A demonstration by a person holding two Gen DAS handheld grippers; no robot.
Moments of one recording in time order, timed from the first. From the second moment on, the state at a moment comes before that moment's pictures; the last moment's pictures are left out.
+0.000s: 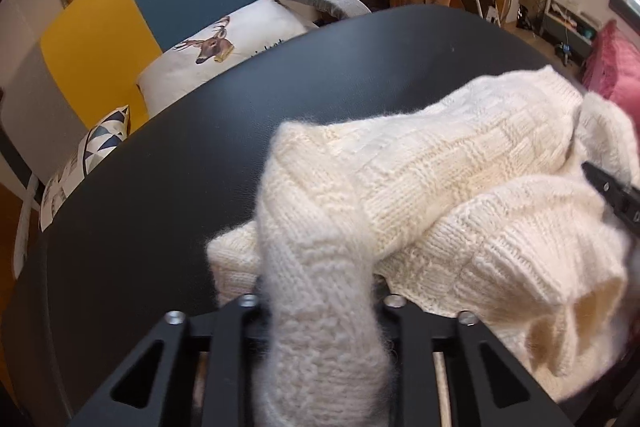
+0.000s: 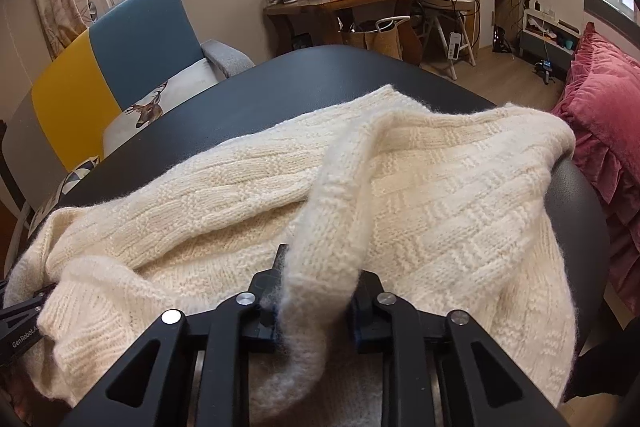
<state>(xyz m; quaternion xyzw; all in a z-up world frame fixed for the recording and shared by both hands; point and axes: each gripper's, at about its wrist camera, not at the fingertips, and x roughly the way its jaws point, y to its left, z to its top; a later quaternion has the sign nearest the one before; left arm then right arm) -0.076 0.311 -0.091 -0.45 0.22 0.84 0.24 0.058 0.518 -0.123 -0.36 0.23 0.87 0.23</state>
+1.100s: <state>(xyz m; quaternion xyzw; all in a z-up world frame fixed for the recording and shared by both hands) -0.088 0.125 -0.103 -0.46 0.13 0.87 0.14 -0.034 0.376 -0.118 -0.45 0.14 0.87 0.13</state>
